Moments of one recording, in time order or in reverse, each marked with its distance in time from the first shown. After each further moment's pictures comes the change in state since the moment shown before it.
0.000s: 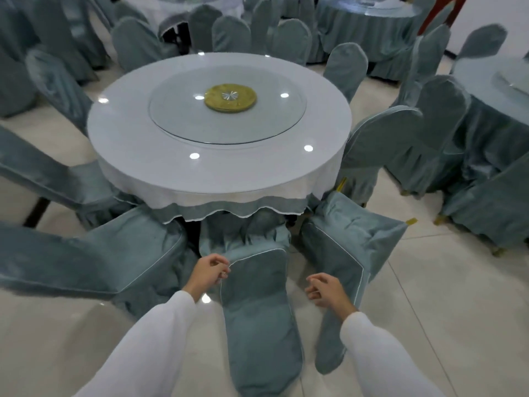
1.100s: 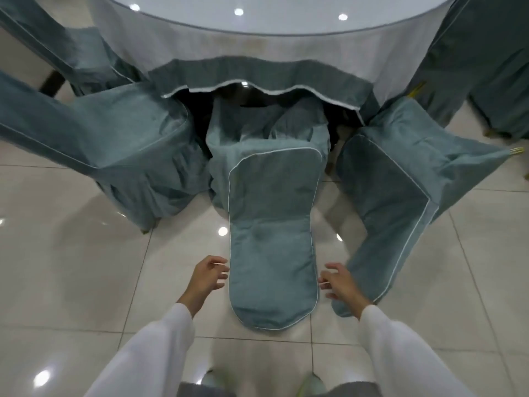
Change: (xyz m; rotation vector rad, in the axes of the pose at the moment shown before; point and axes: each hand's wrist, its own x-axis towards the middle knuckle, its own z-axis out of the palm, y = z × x) left_hand 0.019 -0.401 0.124 -0.212 0.168 -0.286; right_hand 0.156 0.342 0.075 -0.192 -0.123 0.172
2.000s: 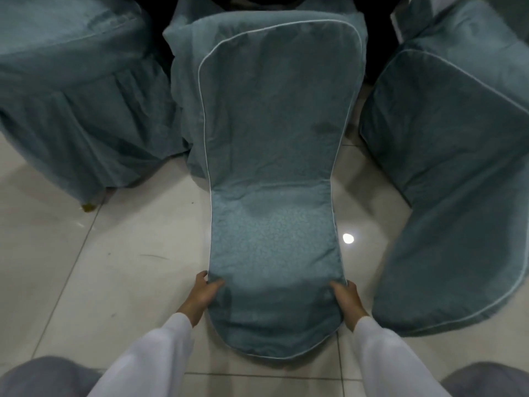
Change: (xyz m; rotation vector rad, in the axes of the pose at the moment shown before) left_hand 0.281 -0.275 0.083 0.010 -0.010 -0.126; right_hand 0.372 0.279 0.104 0.158 0.126 0.055
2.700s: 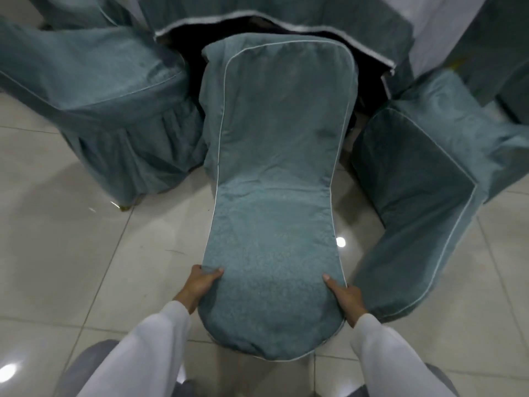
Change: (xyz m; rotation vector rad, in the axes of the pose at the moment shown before) left_hand -0.129 0.078 -0.064 -0.058 0.010 -0.005; right_hand -0.212 -0.135 -0.059 0.065 -0.029 -0.040
